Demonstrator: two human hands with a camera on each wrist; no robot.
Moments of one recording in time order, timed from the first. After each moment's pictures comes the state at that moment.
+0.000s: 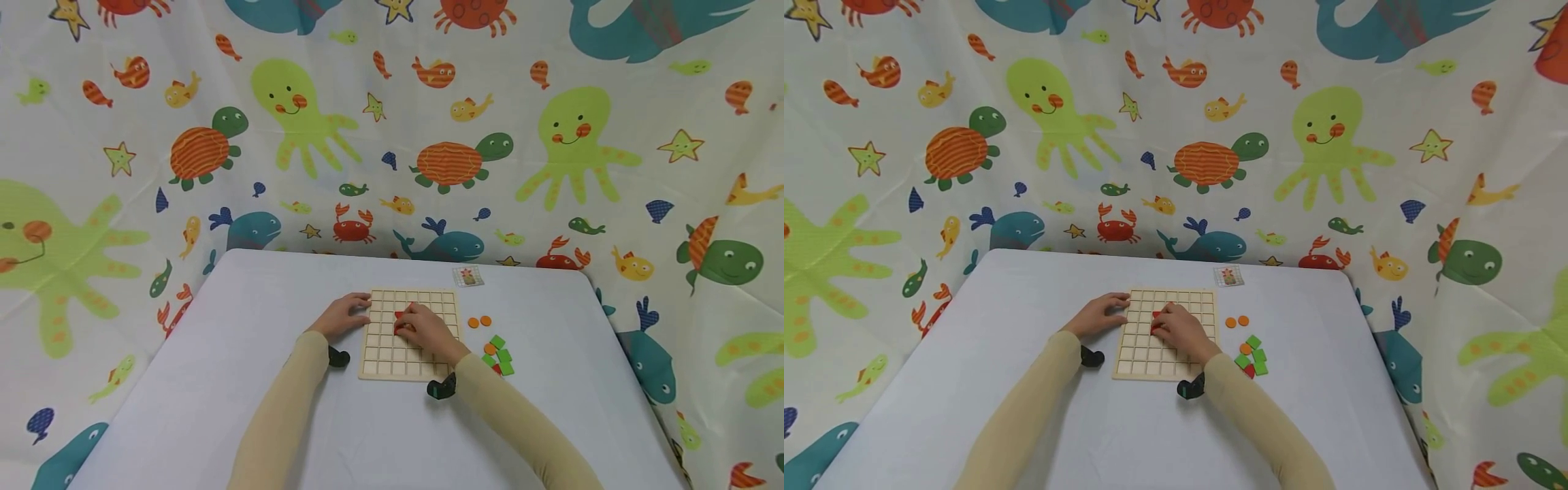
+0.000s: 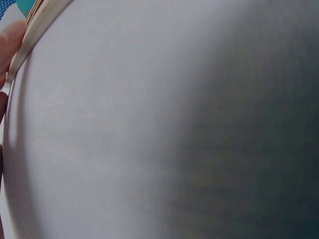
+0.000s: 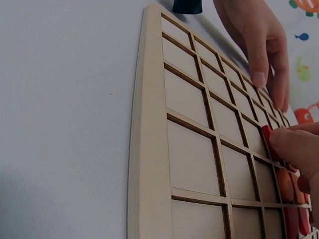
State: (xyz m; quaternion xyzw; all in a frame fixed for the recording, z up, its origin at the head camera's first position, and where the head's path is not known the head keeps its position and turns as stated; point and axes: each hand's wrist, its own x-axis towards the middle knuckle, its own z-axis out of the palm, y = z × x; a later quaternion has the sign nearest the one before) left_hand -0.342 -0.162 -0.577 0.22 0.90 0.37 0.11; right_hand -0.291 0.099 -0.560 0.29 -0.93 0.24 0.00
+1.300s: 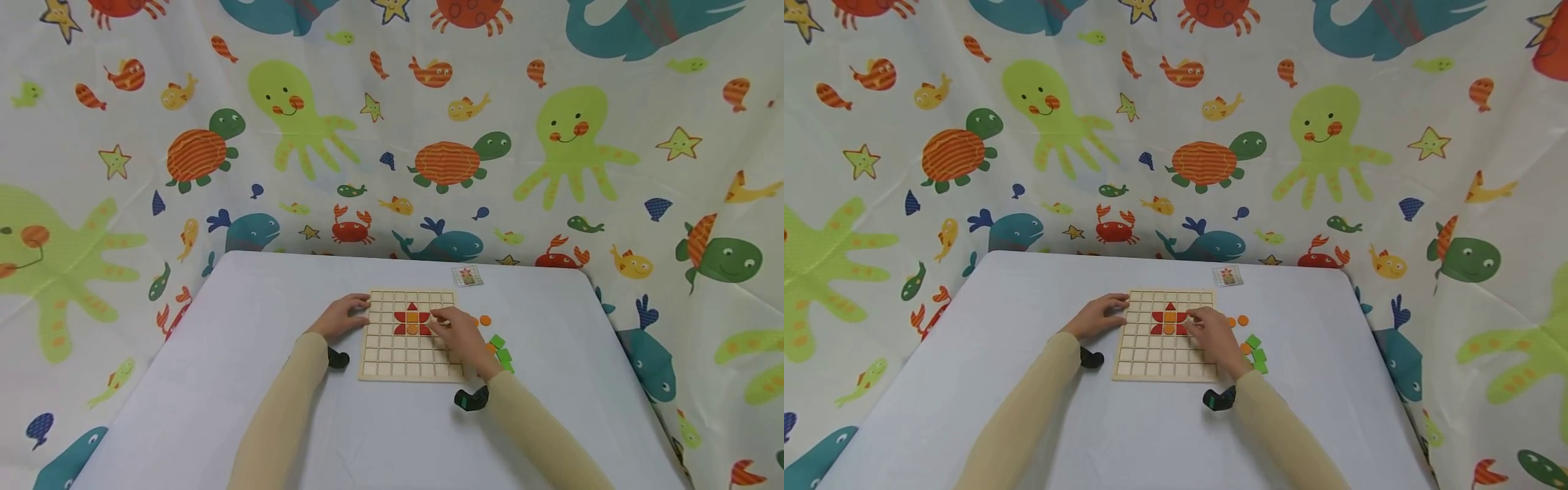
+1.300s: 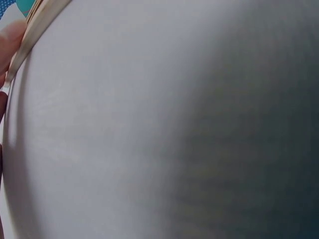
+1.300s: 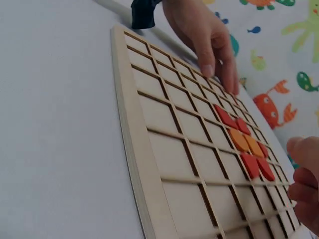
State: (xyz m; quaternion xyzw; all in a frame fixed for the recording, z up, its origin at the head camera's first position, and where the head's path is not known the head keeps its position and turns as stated) left_hand -0.340 -0.160 -0.578 0.21 0.90 0.36 0.11; right_hand -0.270 0.153 -0.559 0.12 -0.92 0.37 0.02
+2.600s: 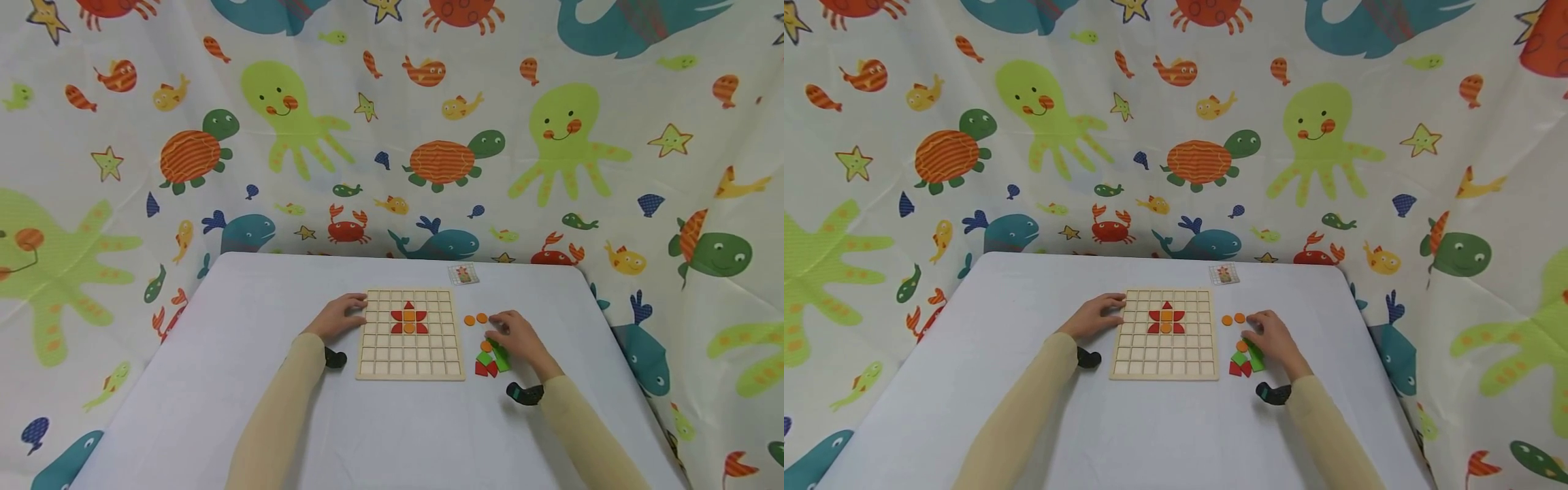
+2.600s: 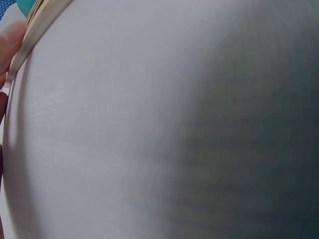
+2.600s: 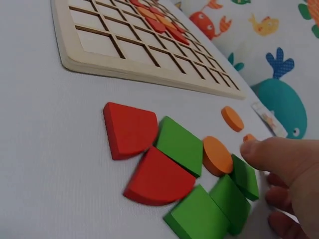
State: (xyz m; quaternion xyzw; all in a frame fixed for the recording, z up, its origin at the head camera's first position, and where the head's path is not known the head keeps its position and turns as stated) left_hand -0.341 -0.160 -0.578 0.20 0.90 0.36 0.11; right_hand -0.262 0.275 -0.567 0.02 -0.95 0.31 -0.06
